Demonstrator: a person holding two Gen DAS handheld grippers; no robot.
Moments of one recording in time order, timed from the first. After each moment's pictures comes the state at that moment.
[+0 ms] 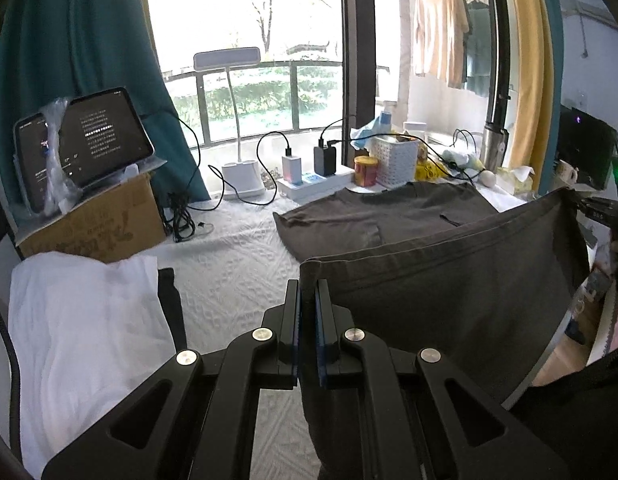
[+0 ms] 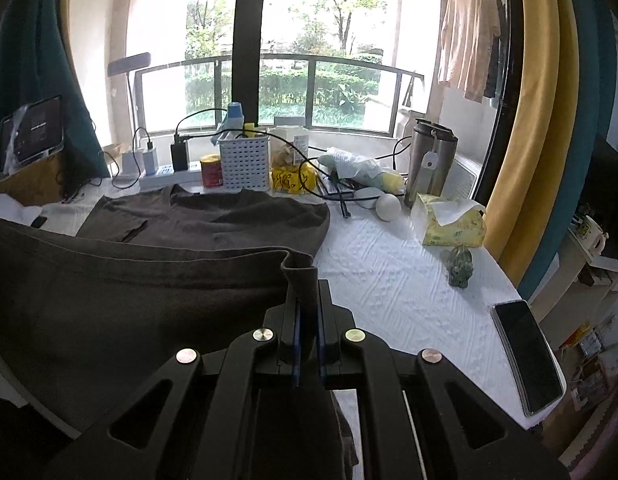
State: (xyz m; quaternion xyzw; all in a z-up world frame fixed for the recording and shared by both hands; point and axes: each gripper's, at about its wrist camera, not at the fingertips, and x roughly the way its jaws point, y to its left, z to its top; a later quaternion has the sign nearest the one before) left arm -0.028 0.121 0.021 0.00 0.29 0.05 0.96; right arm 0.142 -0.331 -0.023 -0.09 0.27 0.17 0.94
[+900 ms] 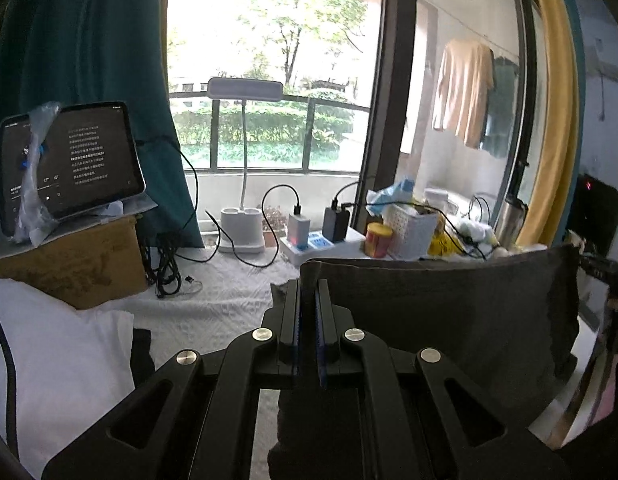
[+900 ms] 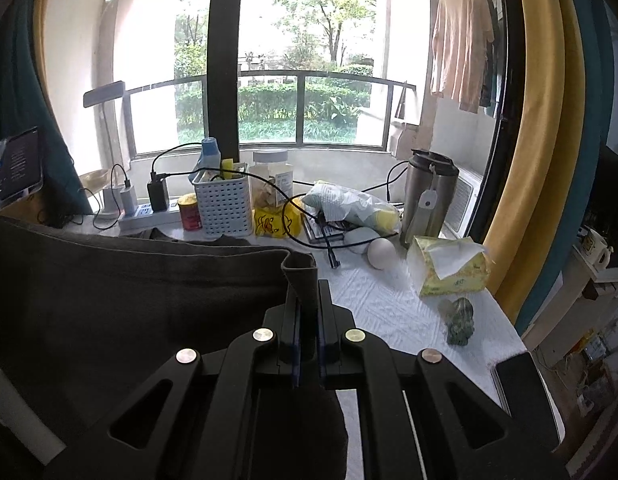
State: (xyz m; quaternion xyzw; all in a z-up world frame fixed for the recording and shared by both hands) left arm 0.049 0.149 0.043 -0.07 0.22 0.06 0.97; right arm 0.211 -0.322 0.004 -0.08 0.25 0.17 0.95
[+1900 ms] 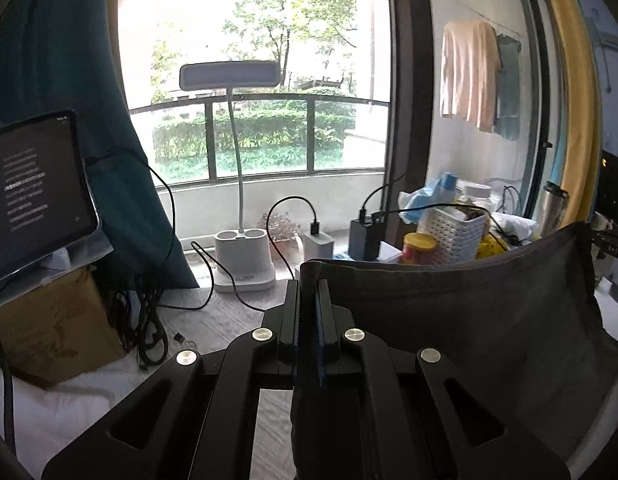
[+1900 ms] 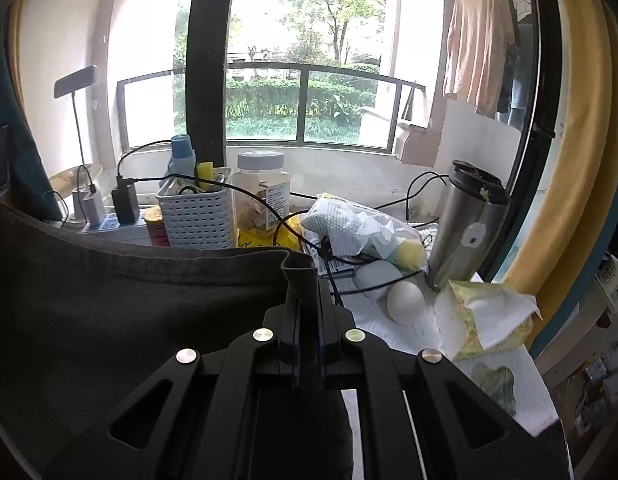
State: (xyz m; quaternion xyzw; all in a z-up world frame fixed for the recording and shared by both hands) left arm 0.175 0.181 0.014 -0.02 0.22 0.07 0.97; right arm 0.315 -0.278 -0.010 -0.10 0.25 0.16 0.95
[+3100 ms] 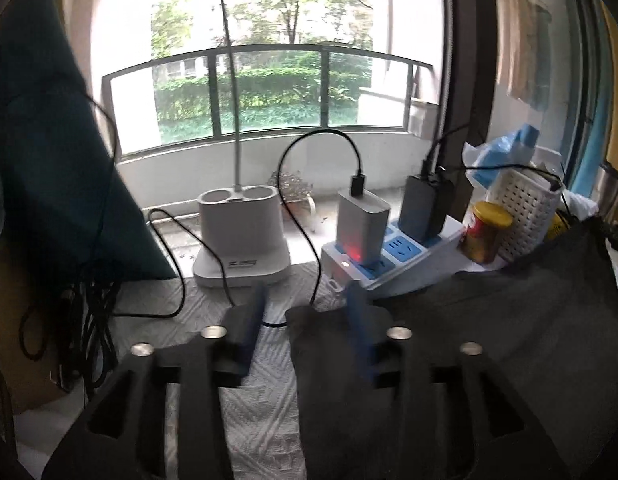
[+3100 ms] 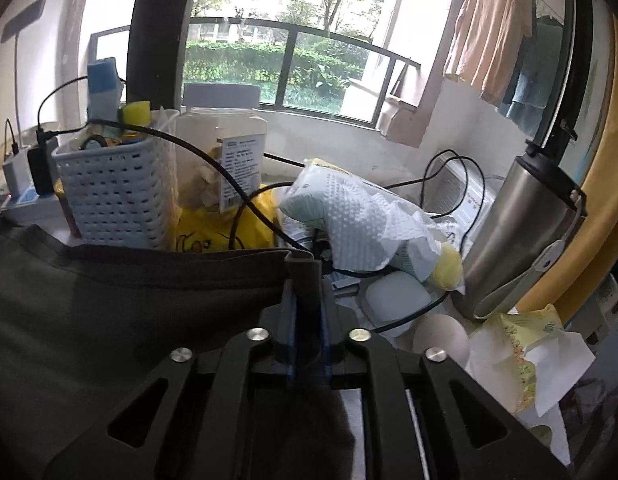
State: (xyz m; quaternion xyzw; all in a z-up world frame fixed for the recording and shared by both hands) left arm 0.287 0.222 -0.048 -0.04 0.29 0.09 0.95; right arm 0.417 -0.236 -0.063 -0.16 0.29 0.10 0.94
